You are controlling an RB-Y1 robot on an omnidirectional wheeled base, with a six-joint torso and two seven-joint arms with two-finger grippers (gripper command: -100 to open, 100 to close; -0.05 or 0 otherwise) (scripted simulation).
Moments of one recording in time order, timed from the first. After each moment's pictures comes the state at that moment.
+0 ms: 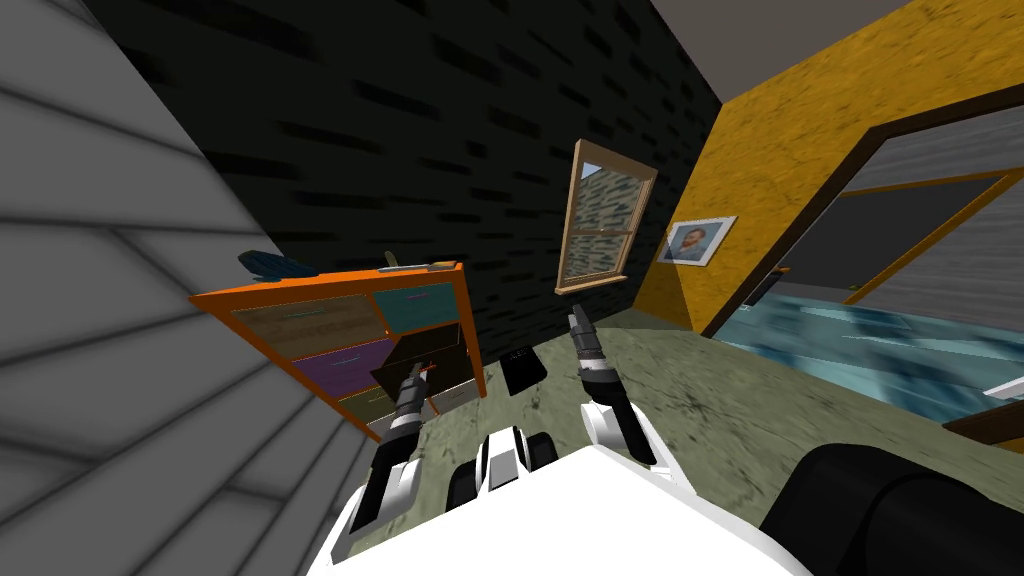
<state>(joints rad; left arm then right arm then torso) 0.21 0.02 0.09 -1.44 -0.08 -0.55 0.08 0.52 0.03 -0.06 -2.22 0.09 -0.46 0.14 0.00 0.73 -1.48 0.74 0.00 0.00</state>
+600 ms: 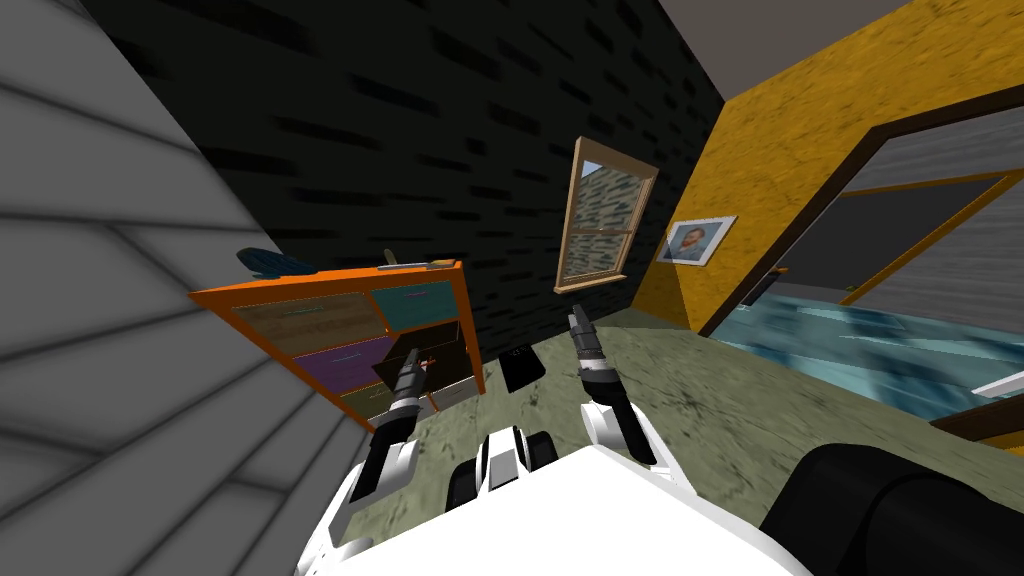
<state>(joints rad) 0.17 0.04 0.09 -1.55 -0.08 -0.40 0.09 0.52 0.03 -0.06 -2.22 0.09 -0.46 0.14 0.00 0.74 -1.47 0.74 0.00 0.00</state>
